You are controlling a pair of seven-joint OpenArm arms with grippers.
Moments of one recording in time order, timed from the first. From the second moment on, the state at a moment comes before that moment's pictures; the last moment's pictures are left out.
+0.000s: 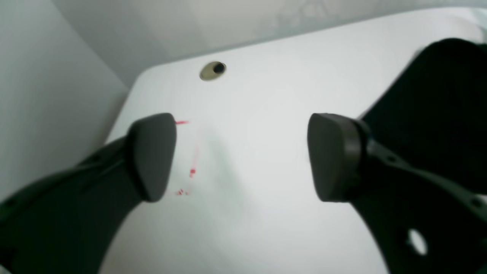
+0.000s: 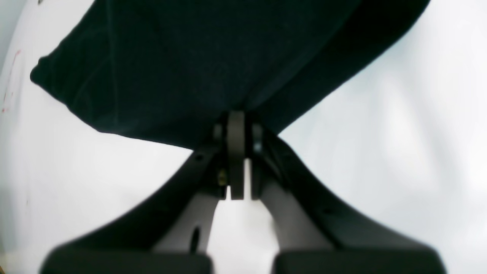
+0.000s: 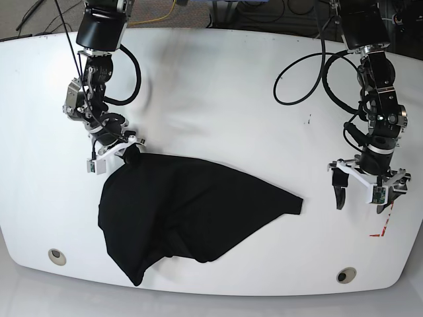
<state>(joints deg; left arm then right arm) -2.7 -14.2 -15.5 100.1 -3.5 -17.4 28.9 2.6 8.0 19.0 78.1 34.2 23.5 -42.6</state>
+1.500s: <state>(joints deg) -3.2 -11.6 -3.4 87.6 -5.9 -17.4 30.1 -19.2 9.2 19.2 103.7 33.8 23.6 -56.6</state>
